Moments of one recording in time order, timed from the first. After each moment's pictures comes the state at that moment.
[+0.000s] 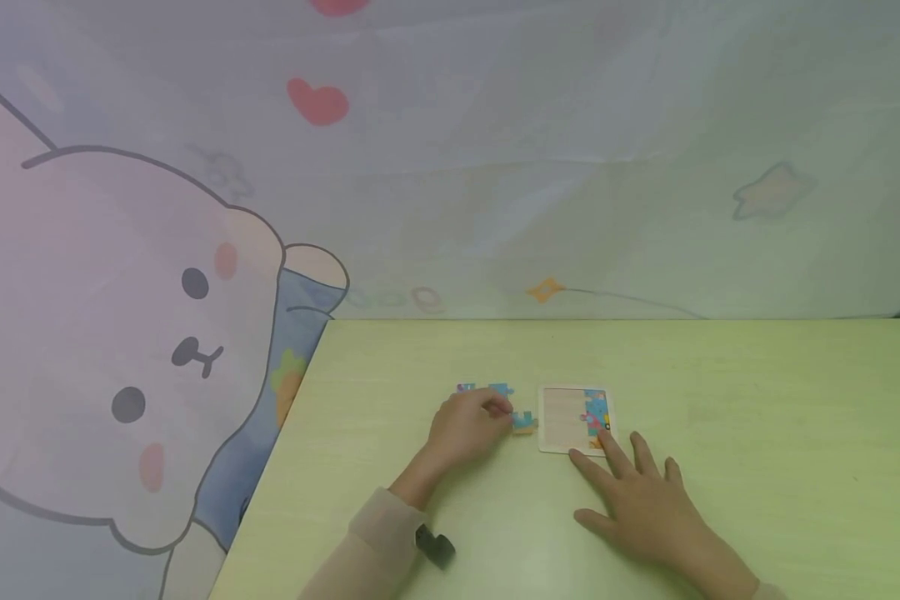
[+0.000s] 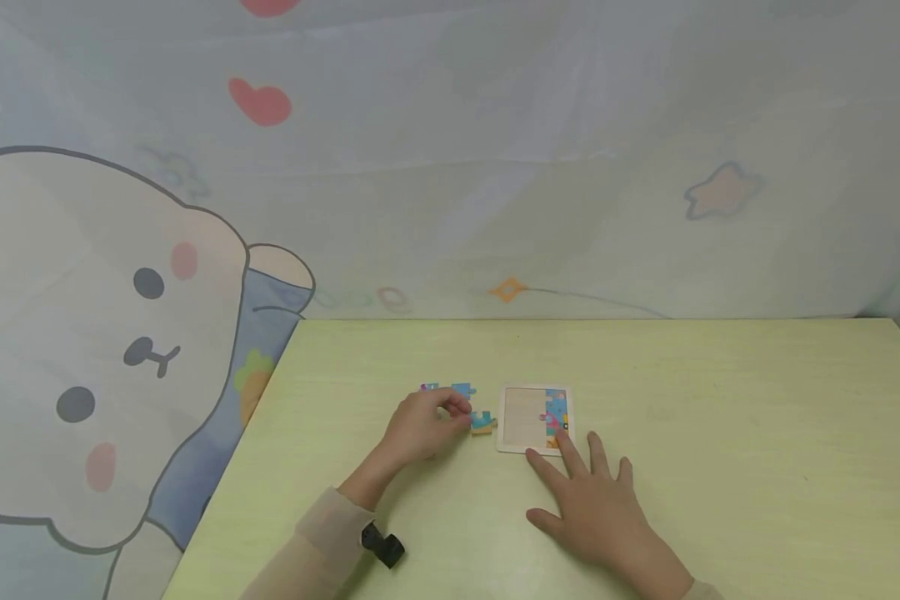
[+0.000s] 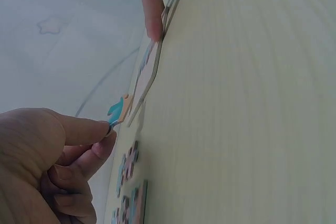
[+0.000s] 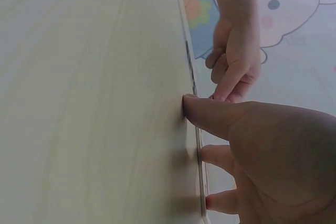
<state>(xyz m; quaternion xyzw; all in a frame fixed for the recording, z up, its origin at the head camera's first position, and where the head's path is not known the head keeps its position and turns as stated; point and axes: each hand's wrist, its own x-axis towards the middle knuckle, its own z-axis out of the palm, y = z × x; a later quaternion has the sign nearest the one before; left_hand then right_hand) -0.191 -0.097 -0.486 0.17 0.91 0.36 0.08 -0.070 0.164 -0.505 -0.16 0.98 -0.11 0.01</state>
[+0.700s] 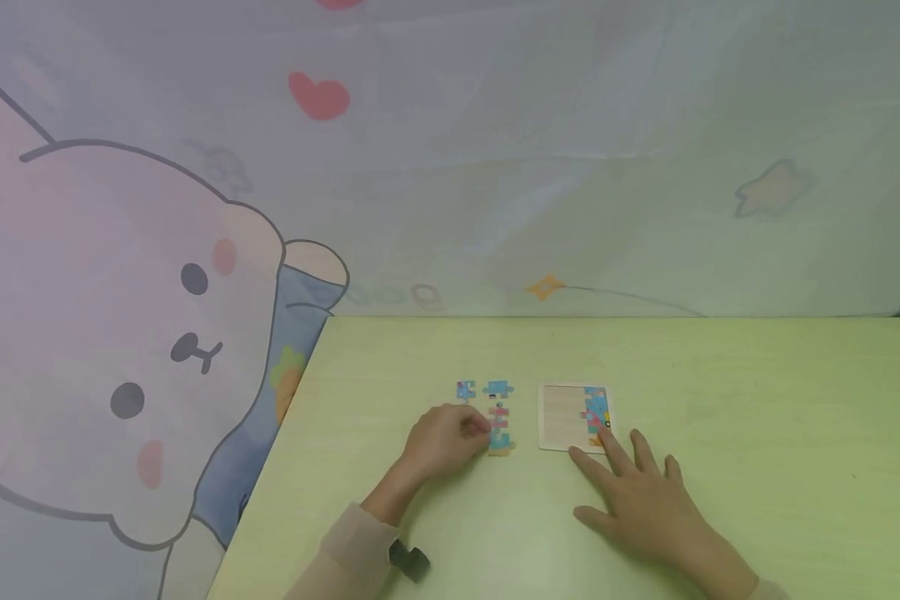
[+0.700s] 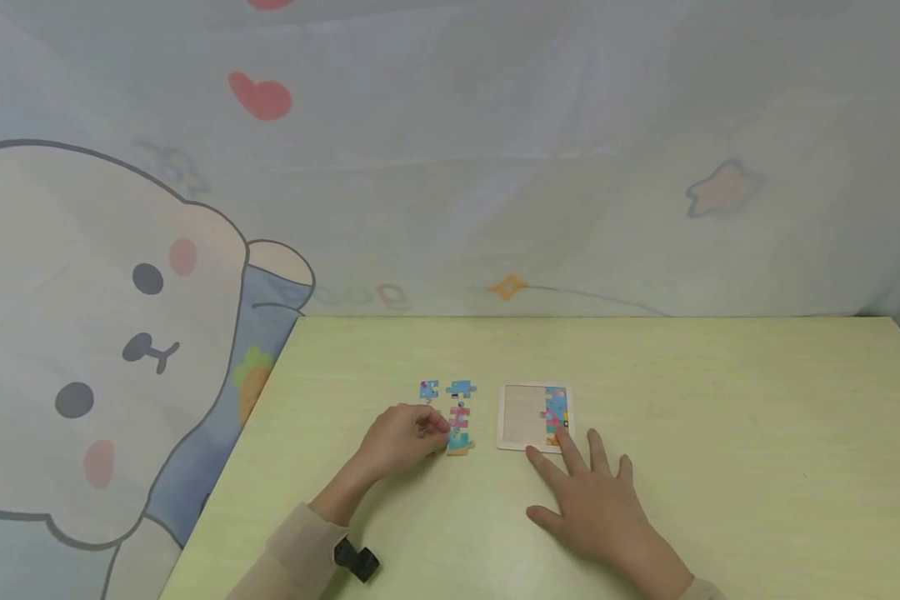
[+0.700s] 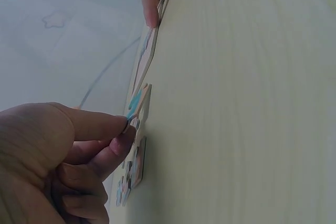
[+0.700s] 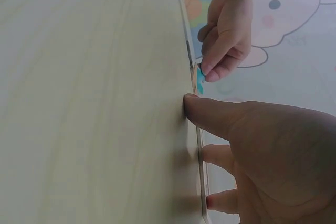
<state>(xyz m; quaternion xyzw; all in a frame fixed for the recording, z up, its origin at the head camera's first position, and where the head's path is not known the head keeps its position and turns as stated) -0.176 -0.129 -0.488 0.16 0.92 0.33 0.11 -0.068 0.164 -0.500 -0.16 0.98 -0.11 0.01</state>
